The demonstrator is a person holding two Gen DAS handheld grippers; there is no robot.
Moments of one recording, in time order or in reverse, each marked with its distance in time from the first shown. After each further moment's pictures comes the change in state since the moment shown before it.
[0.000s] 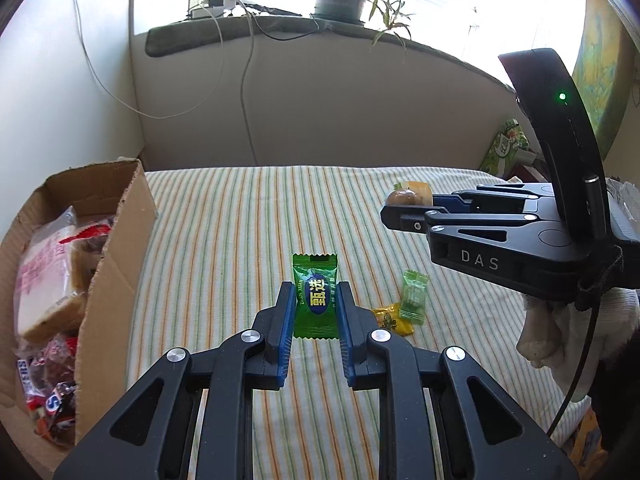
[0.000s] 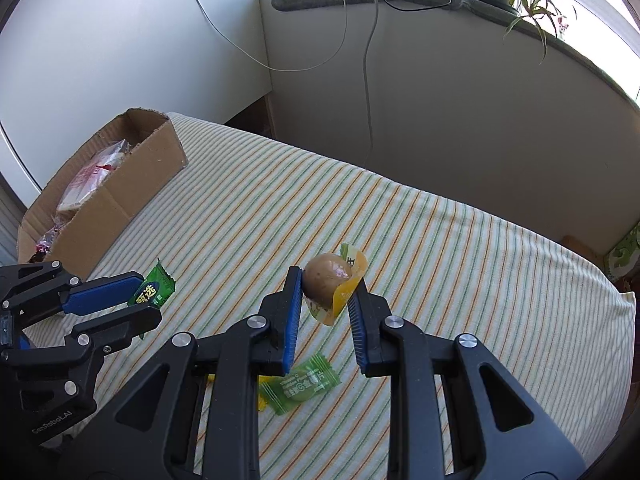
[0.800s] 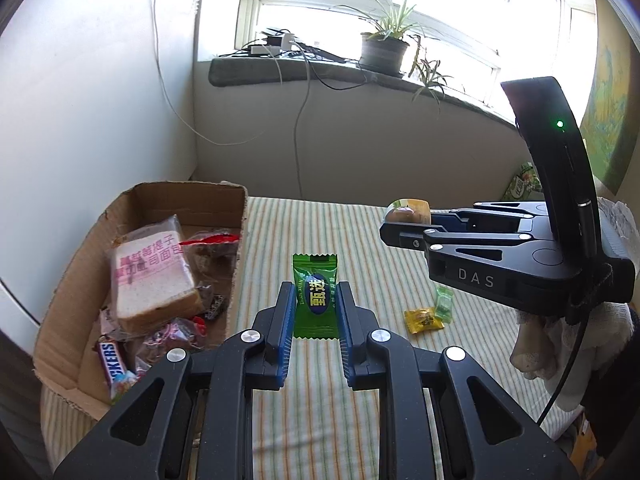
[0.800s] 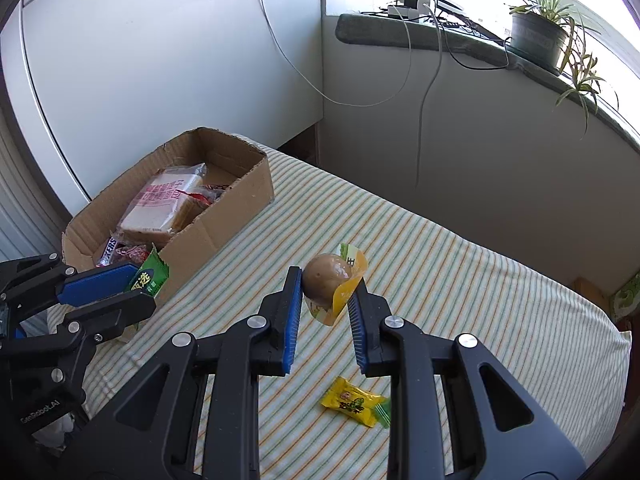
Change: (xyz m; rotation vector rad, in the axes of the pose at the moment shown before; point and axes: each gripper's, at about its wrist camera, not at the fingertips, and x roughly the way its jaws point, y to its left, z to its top) left arm -0.073 0.058 -0.009 -0.080 -0.126 0.070; right arm -0.023 0.093 0.032 -0.102 -0.064 0.053
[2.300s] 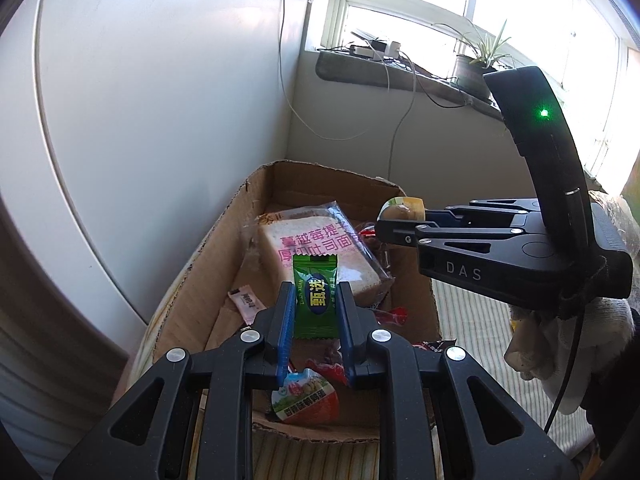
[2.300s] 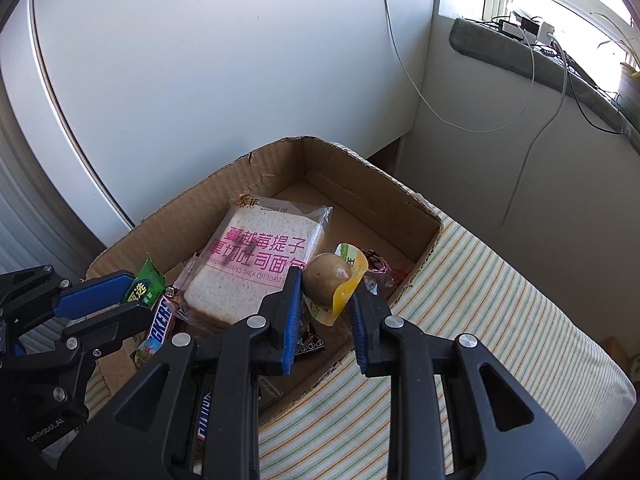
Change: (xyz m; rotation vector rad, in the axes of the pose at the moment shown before) left arm -0.015 0.117 -0.011 -0.148 -0.005 0.154; right arm 0.086 0.122 0.062 -0.143 0.046 0.123
